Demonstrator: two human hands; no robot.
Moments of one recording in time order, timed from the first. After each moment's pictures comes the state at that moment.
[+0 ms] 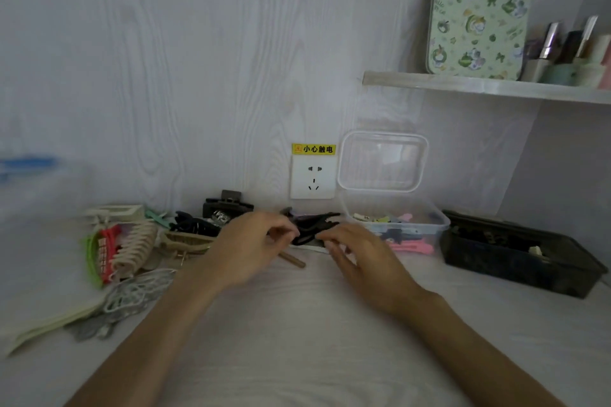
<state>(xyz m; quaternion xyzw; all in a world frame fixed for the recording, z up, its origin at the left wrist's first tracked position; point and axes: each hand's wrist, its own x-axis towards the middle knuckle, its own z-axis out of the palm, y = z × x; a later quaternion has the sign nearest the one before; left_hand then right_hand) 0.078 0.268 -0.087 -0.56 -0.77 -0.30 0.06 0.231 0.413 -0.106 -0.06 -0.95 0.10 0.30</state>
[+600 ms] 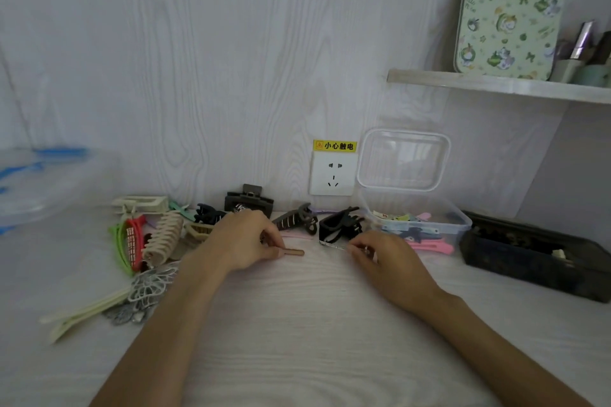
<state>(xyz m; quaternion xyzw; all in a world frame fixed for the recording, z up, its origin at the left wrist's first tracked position) 0.049 0.242 -0.086 -0.51 -0.83 -0.20 0.00 0.230 0.410 -0.111 -0.16 -0.95 0.12 0.24</state>
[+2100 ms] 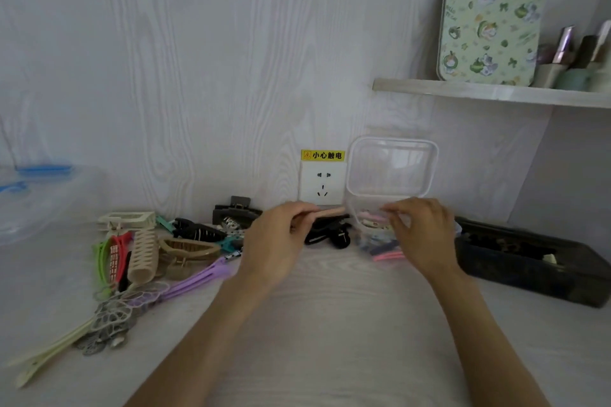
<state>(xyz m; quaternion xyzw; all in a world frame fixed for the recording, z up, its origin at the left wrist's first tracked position) 0.099 0.288 -0.082 -0.46 -0.76 -0.43 0.13 0.236 0.462 -0.081 -0.31 -0.85 0.04 0.43</state>
